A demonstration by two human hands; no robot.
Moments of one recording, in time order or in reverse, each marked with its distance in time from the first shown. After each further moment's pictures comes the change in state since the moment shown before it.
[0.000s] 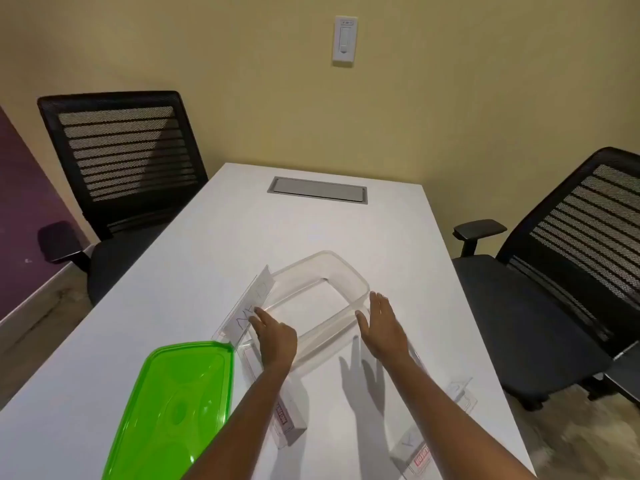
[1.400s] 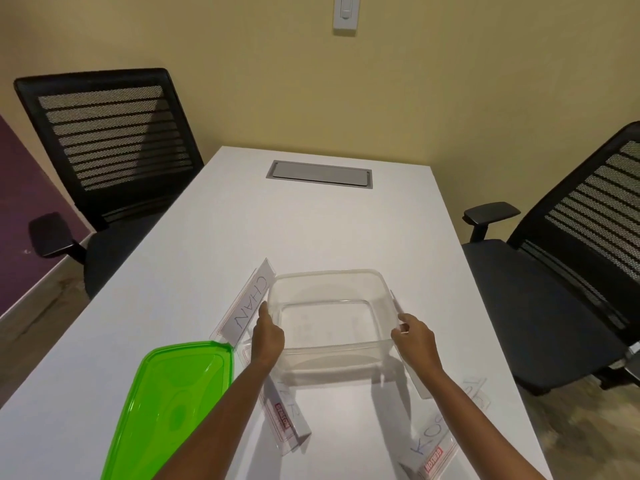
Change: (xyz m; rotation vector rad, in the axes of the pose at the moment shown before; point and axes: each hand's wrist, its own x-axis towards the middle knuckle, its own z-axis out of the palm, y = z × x) left_hand 0.047 -0.024 0.004 0.100 -0.099 0.004; right_hand -0.006 0.030 -0.014 0.424 0.017 0.337
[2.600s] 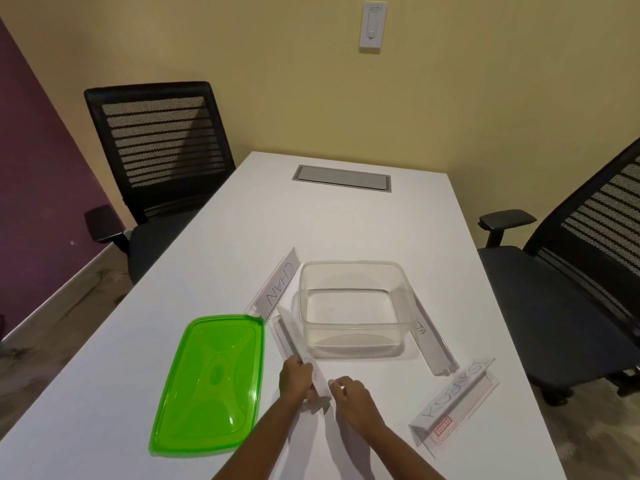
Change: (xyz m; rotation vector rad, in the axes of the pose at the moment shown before) left_hand -0.084 -0.071 0.011 -0.177 -0.104 -0.267; right_hand -0.129 0.027 0.109 -0.150 -0.456 -0.043
